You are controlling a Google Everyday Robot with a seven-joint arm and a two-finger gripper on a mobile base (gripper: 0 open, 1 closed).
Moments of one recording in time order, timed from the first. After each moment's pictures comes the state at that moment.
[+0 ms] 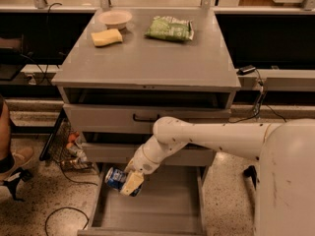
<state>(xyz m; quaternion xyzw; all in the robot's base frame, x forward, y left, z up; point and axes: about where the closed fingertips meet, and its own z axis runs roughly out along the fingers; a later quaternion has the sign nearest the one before) 0.493 0.107 0.520 -0.64 0.68 0.32 0.16</state>
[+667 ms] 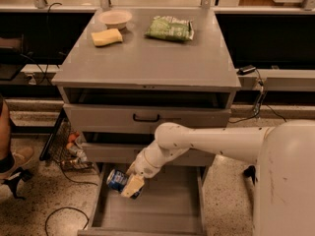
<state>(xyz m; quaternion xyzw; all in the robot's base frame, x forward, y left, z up) 0.493 0.104 0.500 -0.62 0.70 0.32 0.16</state>
